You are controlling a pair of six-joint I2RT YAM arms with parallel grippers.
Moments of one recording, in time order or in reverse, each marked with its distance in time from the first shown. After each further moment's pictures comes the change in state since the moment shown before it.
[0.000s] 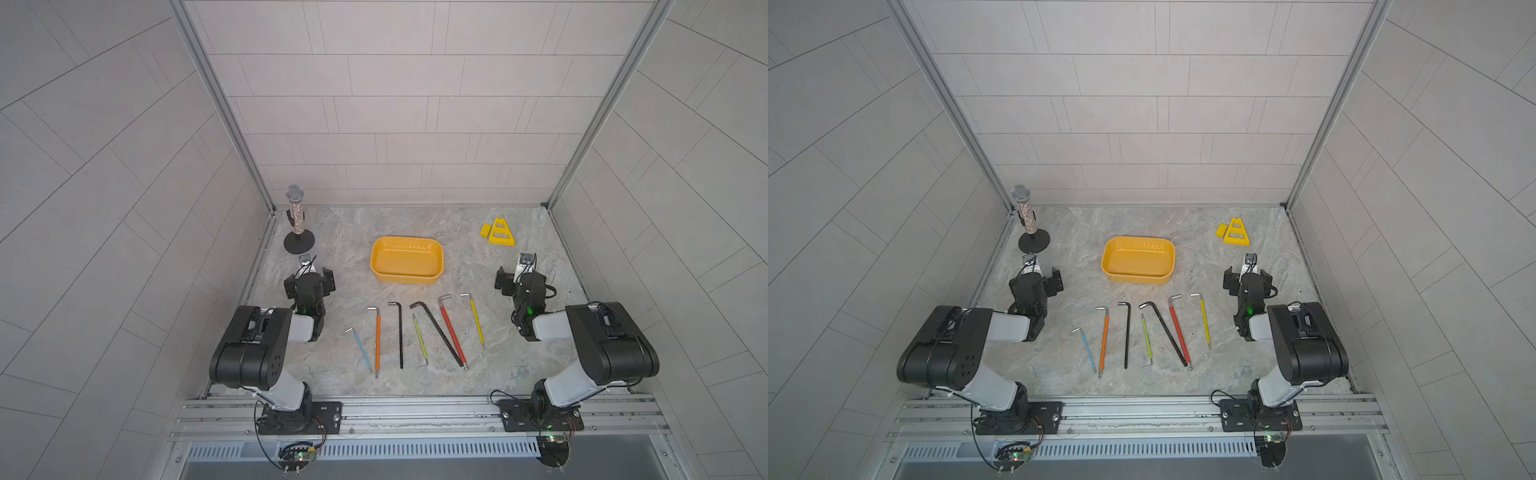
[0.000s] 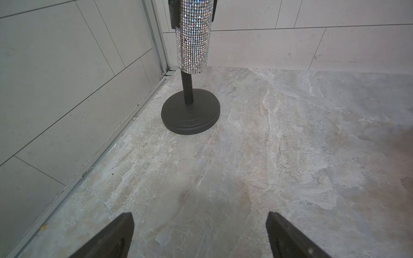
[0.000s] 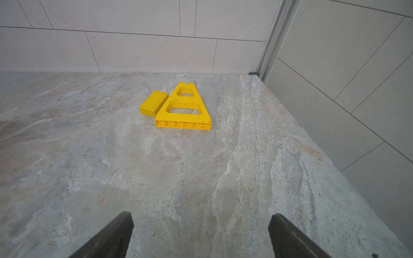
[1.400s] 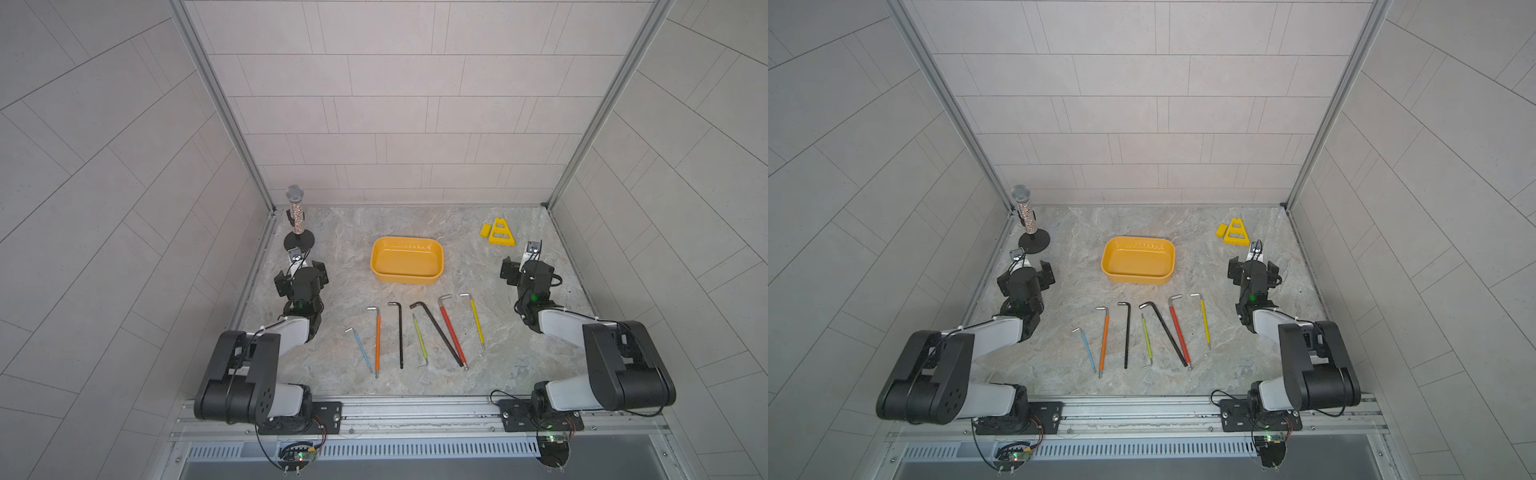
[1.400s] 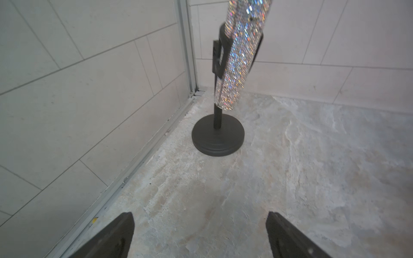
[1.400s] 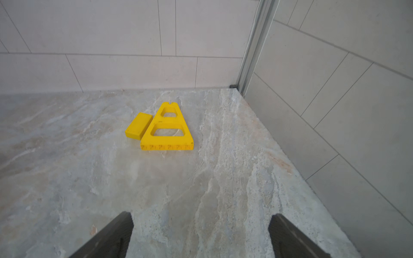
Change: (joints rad) left arm -0.014 -0.225 0.056 -0.227 -0.176 -0.048; right arm 0.001 -0.186 0.161 -0.331 0.093 0.018
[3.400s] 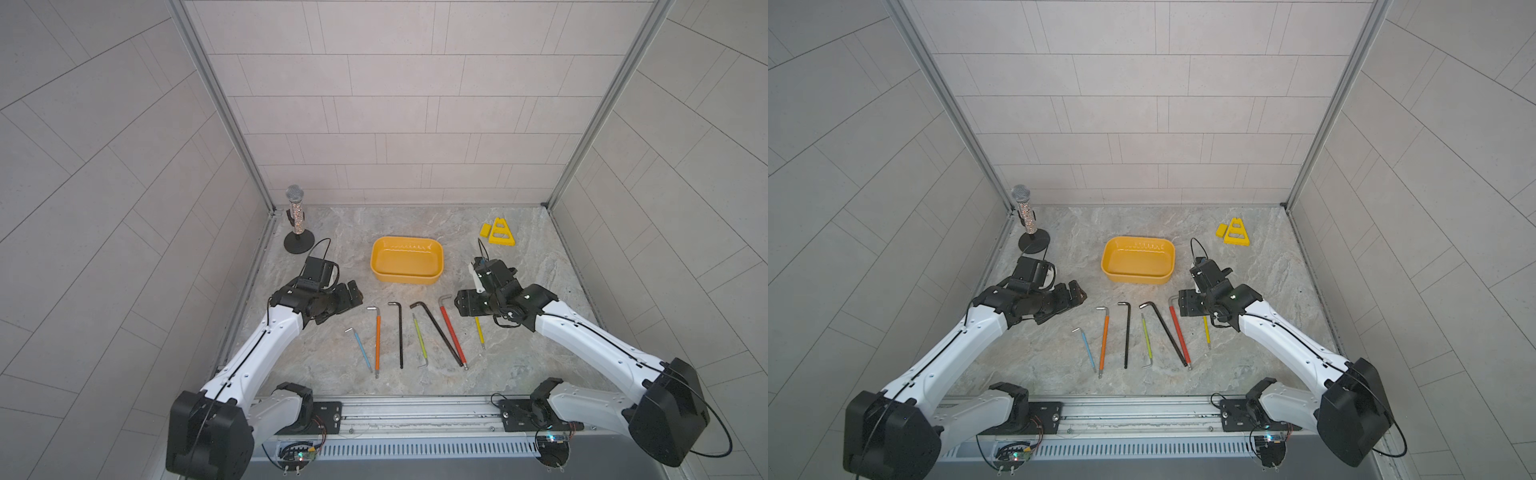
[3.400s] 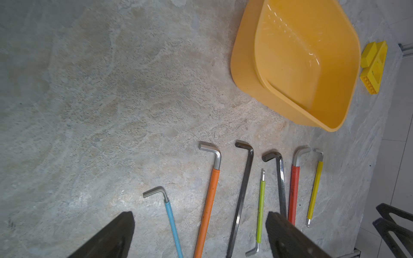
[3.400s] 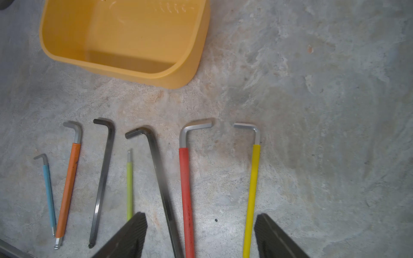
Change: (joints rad) left arm -0.164 -0.246 0.365 -1.314 0.796 -0.538; right arm 0.523 -0.198 0.337 -1.194 -0.331 0.412
